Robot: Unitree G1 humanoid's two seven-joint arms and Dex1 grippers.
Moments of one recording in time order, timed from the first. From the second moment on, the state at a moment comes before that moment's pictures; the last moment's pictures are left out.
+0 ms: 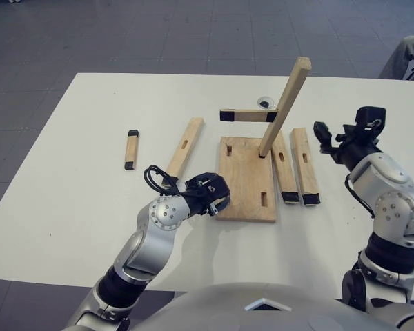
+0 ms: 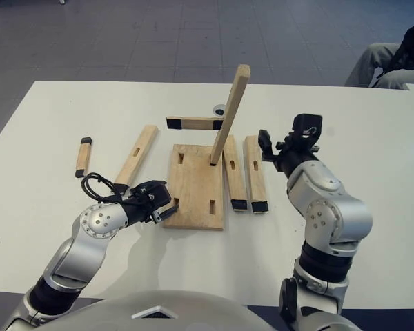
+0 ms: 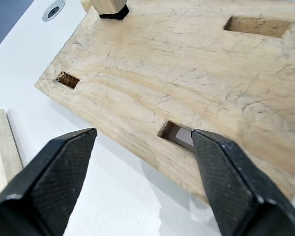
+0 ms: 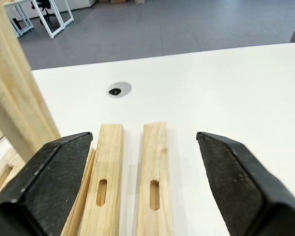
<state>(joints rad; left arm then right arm) 0.01 0.40 -0.50 -0.63 0.41 0.86 -0.69 -0.19 -0.25 -0.22 -0.54 0.51 1.12 -0.10</state>
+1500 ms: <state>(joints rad) -0.21 0.42 -0.46 -0.79 0.20 1.14 -0.50 0.00 -0.33 -0.01 -0.35 0.25 1.01 0.13</state>
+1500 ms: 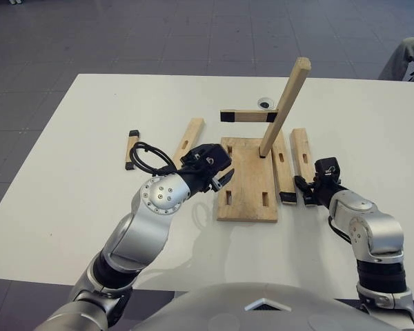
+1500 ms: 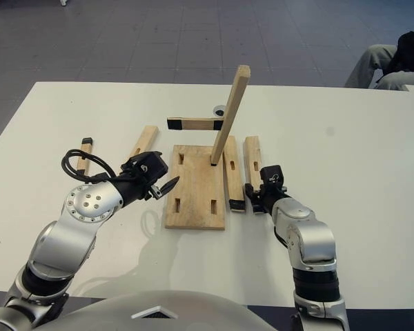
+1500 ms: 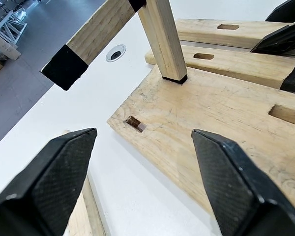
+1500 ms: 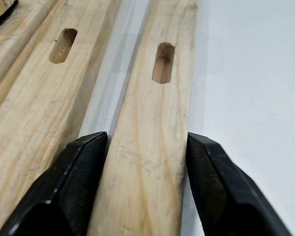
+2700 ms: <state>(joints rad) -0.77 0.28 0.52 -0.19 -1.34 1.32 -0.61 -0.85 -0.47 -0.32 -0.07 1.28 1.14 0.86</state>
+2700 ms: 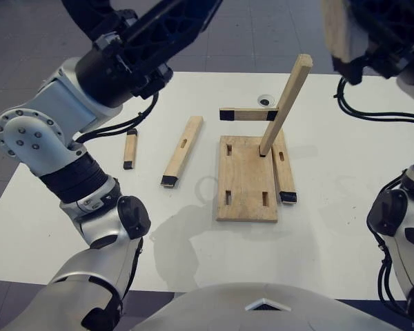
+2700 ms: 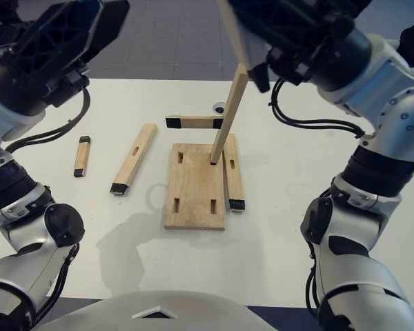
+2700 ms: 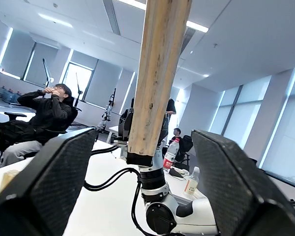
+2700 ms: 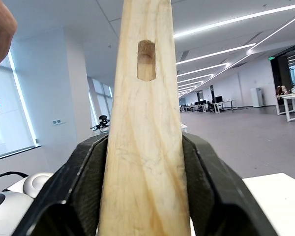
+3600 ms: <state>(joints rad) -0.75 0.42 0.24 -0.20 -1.43 1.18 -0.48 -0.76 -0.45 -0.03 -0.15 1.07 1.03 0.94</state>
